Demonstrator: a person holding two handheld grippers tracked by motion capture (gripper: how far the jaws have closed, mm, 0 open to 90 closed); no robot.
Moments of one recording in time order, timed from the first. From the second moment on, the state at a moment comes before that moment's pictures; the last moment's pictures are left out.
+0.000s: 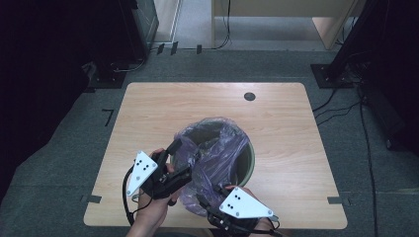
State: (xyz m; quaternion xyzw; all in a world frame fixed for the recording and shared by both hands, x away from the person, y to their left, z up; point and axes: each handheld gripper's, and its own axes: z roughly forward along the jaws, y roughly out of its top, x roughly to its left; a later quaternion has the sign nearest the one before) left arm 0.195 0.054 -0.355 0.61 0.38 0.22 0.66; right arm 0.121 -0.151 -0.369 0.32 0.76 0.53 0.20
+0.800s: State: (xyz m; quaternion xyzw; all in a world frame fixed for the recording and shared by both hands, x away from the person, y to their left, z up) left arm 0.190 0.056 -0.361 0.65 0.34 0.21 0.65; right arm 0.154 -0.212 -0.355 0.47 0.61 0.57 0.28
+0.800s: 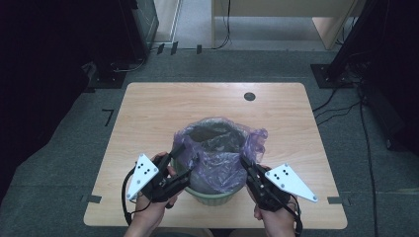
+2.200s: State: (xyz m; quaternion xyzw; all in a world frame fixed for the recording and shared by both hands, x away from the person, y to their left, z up) left arm 0.180 0.063 -0.358 0.65 0.33 0.17 0.66; right arm 0.147 -0.134 -0.349 0.34 0.72 0.51 0.33
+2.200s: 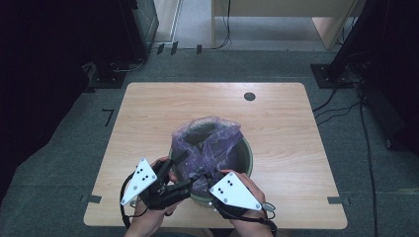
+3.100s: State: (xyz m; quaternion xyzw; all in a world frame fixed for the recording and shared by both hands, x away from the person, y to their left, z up) left arm 0.186 0.097 -0.363 0.65 0.35 0.20 0.65; right arm 0.159 -0.154 -0.329 0.37 0.64 0.54 0.40
